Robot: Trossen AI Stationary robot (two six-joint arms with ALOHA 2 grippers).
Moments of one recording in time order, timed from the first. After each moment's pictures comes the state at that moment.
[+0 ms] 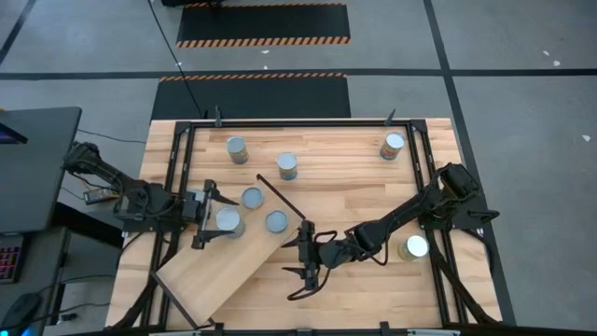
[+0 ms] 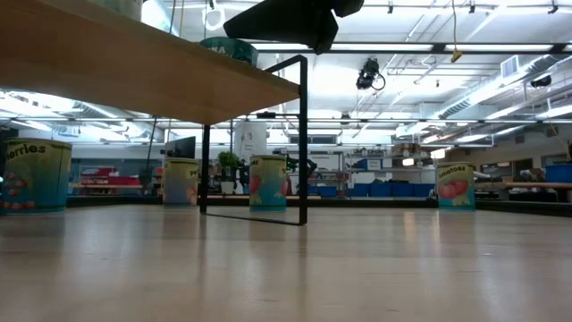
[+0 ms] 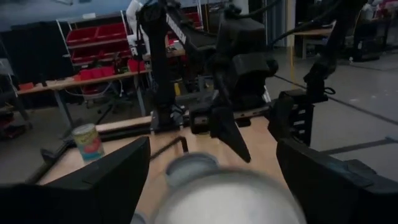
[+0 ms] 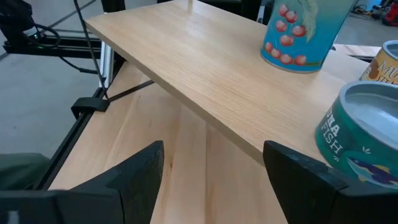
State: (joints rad) left arm -0.52 0.54 0.33 0.25 -0.41 0.13; right arm 0.45 1.86 1.18 0.28 0.40 0.12
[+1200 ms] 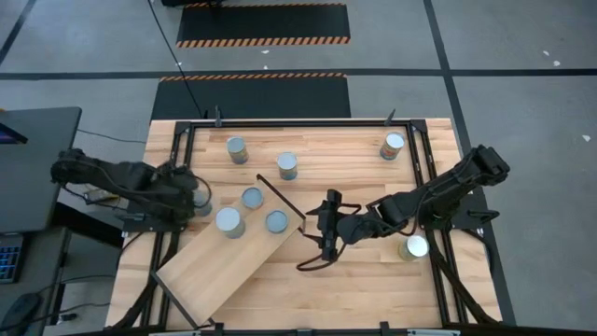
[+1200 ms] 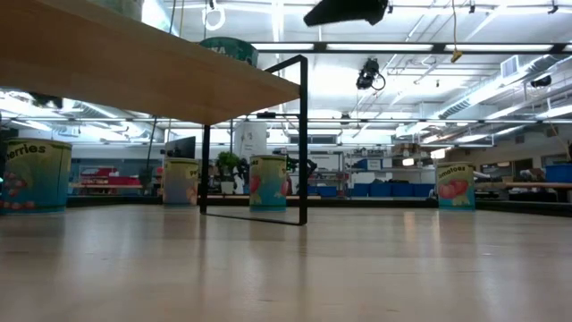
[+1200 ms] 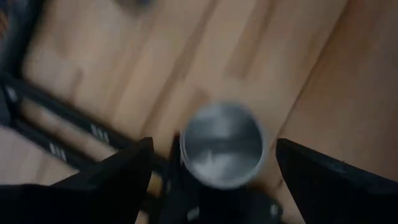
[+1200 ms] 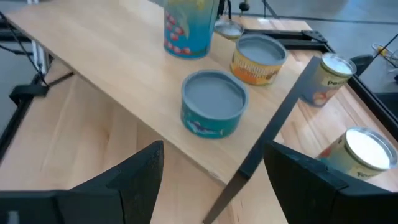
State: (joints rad) left arm -0.29 0.74 0.82 -1.48 -0.39 -0.68; right arm 0.40 1.55 1.18 -0.22 0.51 0.20
